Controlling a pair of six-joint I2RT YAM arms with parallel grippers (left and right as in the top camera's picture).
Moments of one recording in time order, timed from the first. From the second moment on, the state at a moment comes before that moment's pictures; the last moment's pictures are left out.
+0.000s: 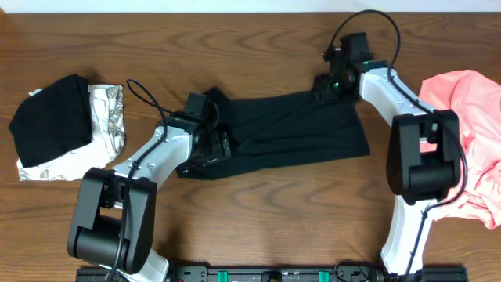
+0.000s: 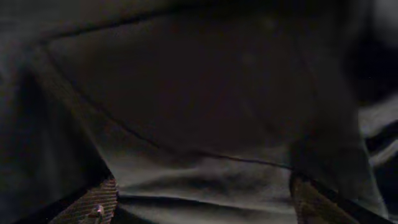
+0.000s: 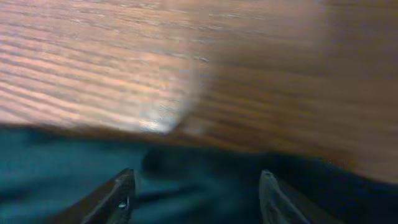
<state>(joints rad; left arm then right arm) -0.27 1.74 0.95 -0.62 0.10 -0.54 0.14 2.15 1.56 -0.57 -0.20 0.08</state>
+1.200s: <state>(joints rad) -0.27 1.74 0.95 -0.62 0.10 -0.54 0.03 1.91 1.56 -0.98 -0.07 0.08</state>
